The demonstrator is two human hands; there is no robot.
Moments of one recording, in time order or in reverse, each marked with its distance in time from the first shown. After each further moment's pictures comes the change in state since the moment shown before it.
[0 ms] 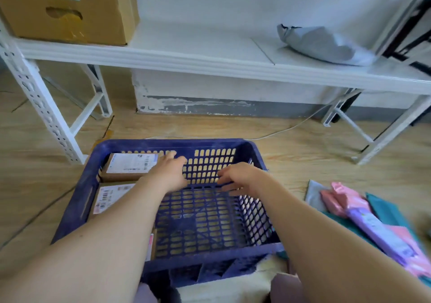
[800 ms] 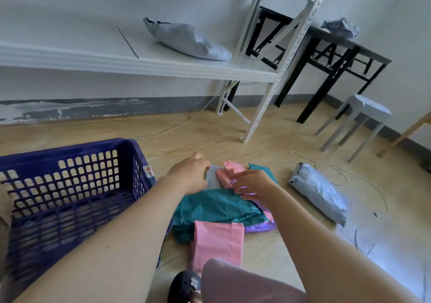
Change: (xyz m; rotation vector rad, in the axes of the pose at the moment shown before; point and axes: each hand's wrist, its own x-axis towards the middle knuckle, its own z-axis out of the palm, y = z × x) left_hand -0.036 0.285 0.070 0.012 -0.093 0.676; right_hand -0.131 0.176 -0.204 0.350 0.540 0.045
